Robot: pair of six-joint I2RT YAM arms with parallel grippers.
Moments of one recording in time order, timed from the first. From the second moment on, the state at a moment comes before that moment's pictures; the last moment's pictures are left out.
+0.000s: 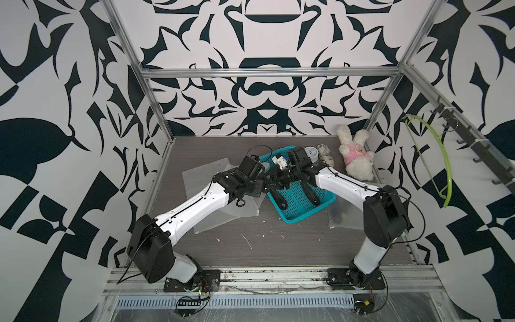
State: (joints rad) left arm -0.75 1.46 1.21 -0.68 -0.14 -0.35; right arm 0.56 1.76 1.32 -0.33 -0.71 0.91
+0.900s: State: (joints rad) left arm -0.62 1.38 1.21 -0.66 -0.03 -0.48; right arm 0.61 1.71 1.36 -0.33 -0.55 0.86
